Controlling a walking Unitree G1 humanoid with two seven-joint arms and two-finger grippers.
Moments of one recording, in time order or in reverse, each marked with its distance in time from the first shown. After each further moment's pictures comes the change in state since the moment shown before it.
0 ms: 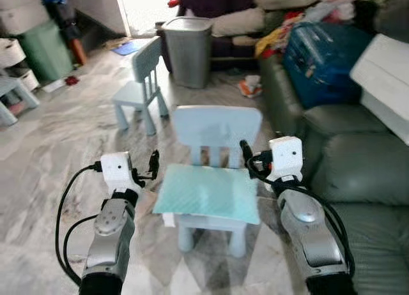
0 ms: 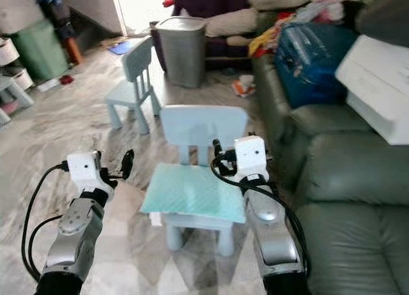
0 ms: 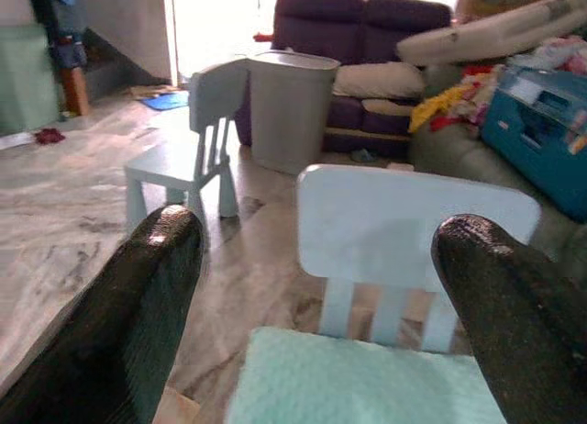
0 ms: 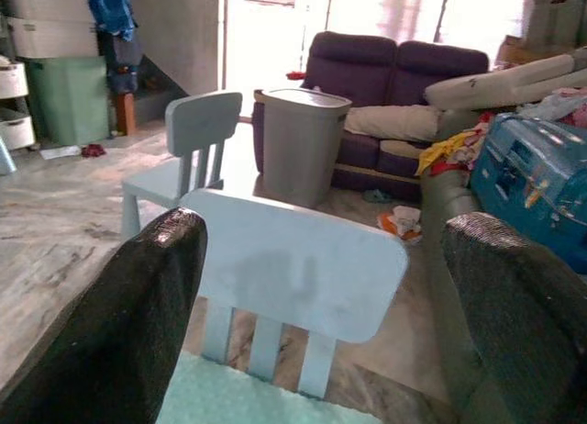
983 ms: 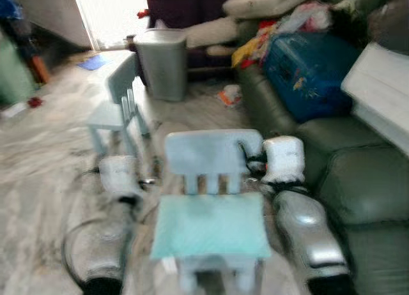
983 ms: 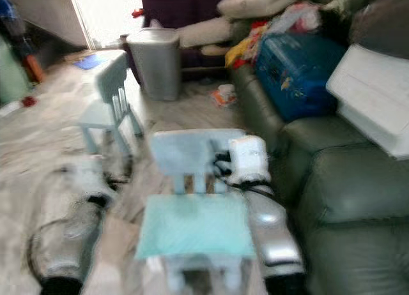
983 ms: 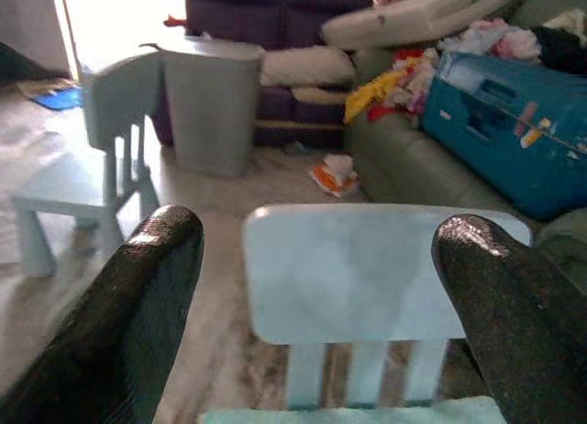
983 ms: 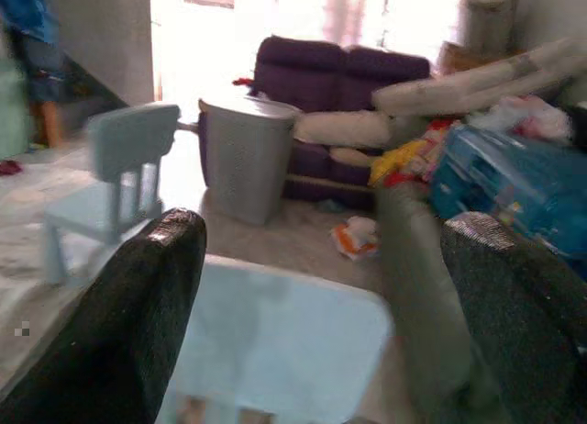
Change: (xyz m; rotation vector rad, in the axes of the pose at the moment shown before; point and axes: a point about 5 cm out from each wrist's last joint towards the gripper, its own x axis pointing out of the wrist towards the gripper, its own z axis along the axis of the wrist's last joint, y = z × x) left arm -0.004 -0.015 -0.011 -0.006 0.052 -0.073; right arm -0.001 -0.007 0.000 -0.014 -0.003 -0.022
